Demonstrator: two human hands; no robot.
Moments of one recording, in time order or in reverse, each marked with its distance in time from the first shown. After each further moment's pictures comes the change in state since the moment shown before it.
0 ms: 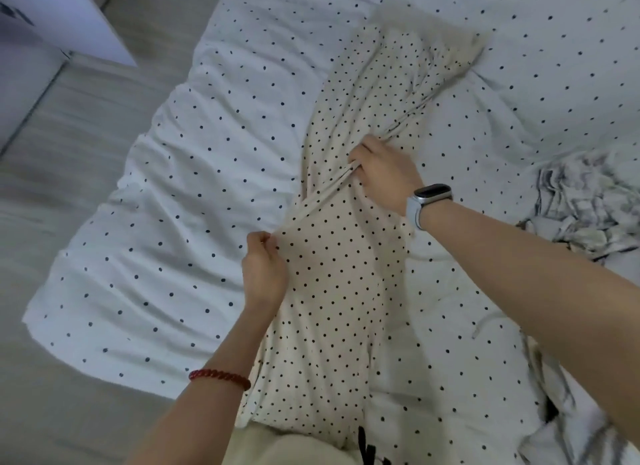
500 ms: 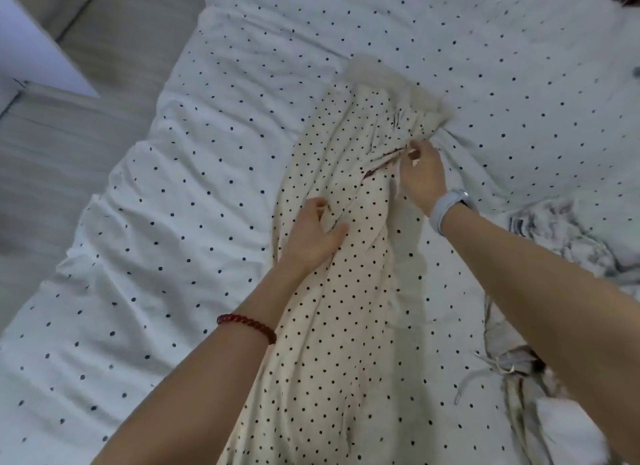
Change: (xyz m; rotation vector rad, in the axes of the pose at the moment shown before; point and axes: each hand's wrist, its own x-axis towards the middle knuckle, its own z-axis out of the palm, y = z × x) left_hand 0.083 0.132 0.069 0.051 -0.474 0.152; right_hand 0.074 0.101 -0.028 0.620 0.224 0.736
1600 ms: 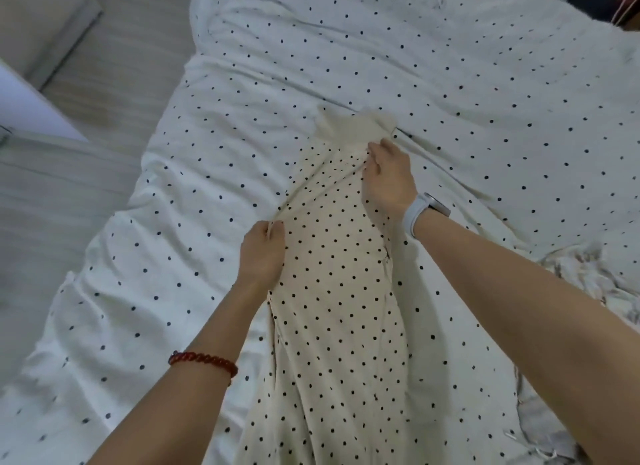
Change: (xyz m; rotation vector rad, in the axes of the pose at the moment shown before) left_hand 0.110 0.019 -0.057 -0.108 0.260 -0.109; right_hand 0.122 -0.034 0.046 -0.197 -0.036 -0.301
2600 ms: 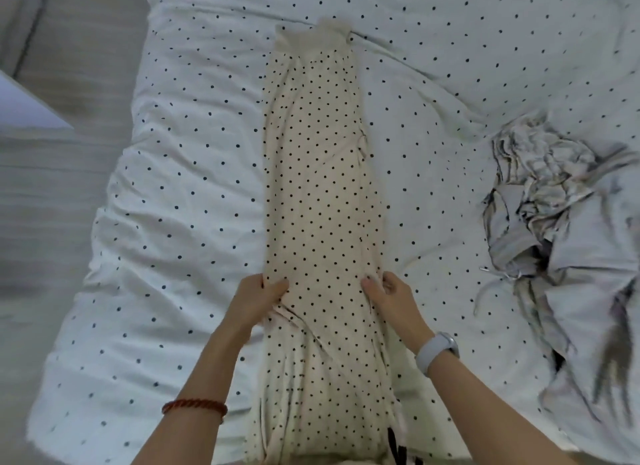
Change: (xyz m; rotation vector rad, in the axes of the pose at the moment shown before) left_hand -0.168 -0.129 -0.067 0.157 -0.371 -0.246; right_hand -0.379 -0.005 0.039 0.646 -0.141 0.690
